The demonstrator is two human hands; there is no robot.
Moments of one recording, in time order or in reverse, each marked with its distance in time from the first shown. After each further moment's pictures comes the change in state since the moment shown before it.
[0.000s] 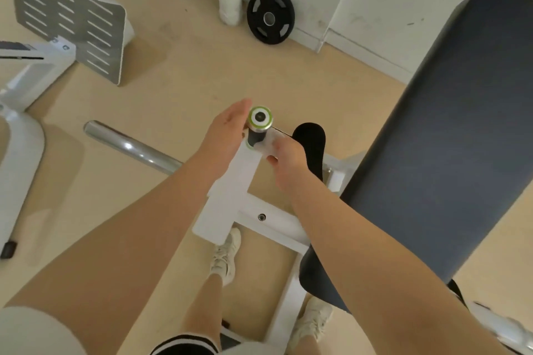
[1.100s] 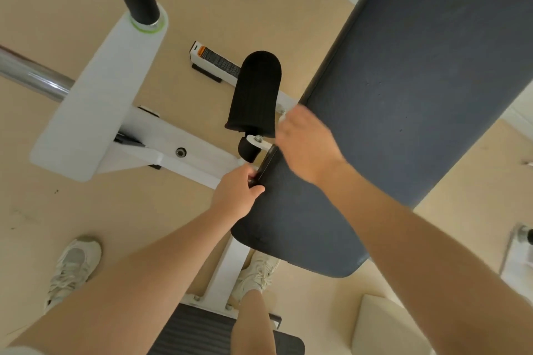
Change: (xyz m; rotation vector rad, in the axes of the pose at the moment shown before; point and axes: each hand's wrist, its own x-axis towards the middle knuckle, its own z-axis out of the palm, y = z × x) left_hand -0.068 -0.252 0.167 0.690 -0.270 -0.096; right_hand 0.055 0.114 -0.210 -2.316 -0.080 -1.033
